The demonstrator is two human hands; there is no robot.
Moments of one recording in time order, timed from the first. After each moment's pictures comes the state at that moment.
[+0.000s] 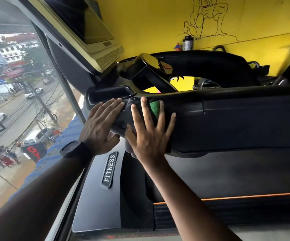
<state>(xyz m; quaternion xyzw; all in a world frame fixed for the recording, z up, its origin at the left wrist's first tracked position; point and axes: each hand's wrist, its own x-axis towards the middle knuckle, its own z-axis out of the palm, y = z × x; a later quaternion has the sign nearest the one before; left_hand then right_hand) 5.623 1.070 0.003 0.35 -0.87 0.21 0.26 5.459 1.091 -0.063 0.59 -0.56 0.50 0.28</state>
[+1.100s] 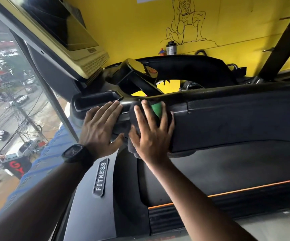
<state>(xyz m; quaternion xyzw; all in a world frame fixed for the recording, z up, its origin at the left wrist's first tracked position) 5.590 1.074 0.007 0.38 -0.85 0.27 0.23 5.423 1.090 -0.062 0.57 -0.54 0.54 0.31</state>
